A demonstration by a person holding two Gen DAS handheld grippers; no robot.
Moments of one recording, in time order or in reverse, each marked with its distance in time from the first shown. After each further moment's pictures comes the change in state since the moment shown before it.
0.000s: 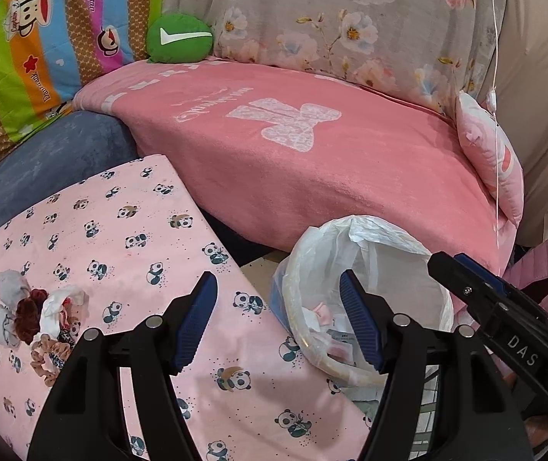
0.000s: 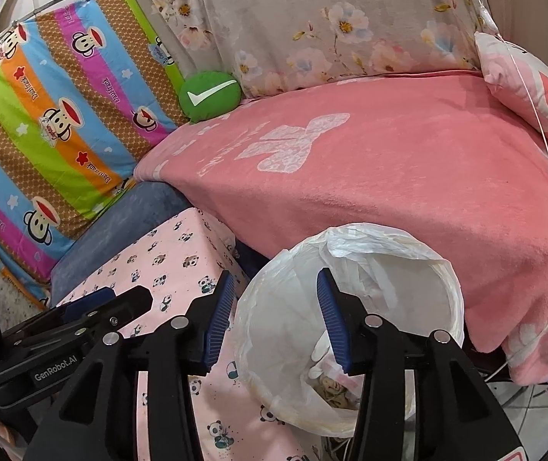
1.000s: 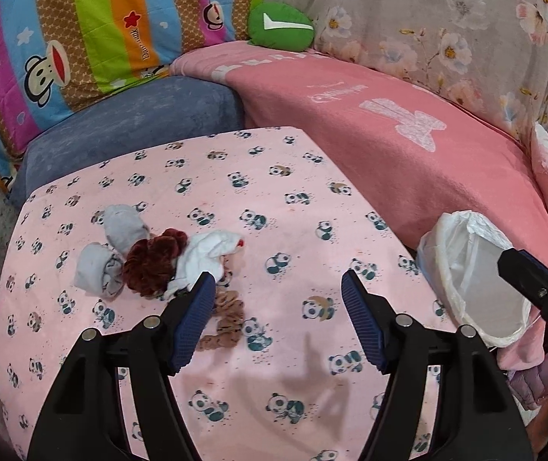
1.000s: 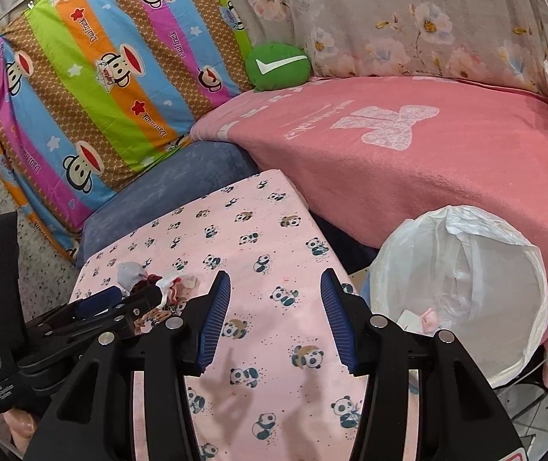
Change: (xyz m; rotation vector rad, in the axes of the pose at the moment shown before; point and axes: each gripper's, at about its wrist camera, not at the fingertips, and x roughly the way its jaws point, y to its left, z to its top) left arm -0.042 0.145 -0.054 -0.166 0.015 0.222; right arm 0.006 0.137 -0.050 -0.148 0.072 0.117
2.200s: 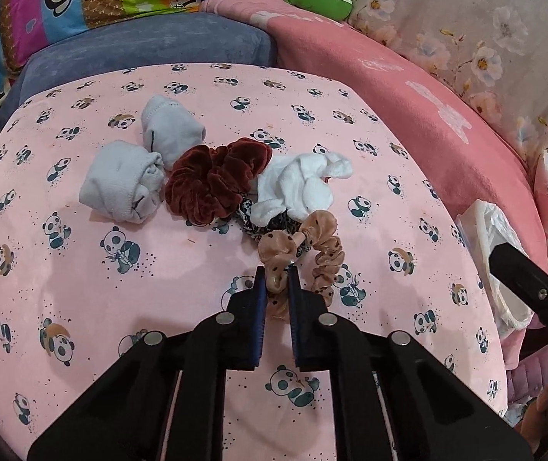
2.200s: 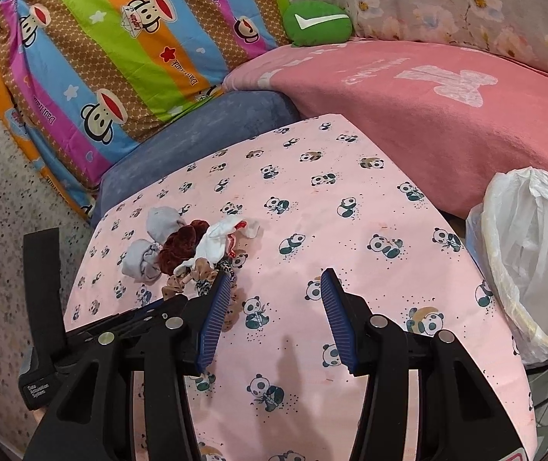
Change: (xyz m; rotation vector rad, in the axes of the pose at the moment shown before) left arm 0.031 0.095 -0.046 -0.161 0.119 -0.124; right arm 0.067 0.089 -0.041 -0.056 0.132 0.058
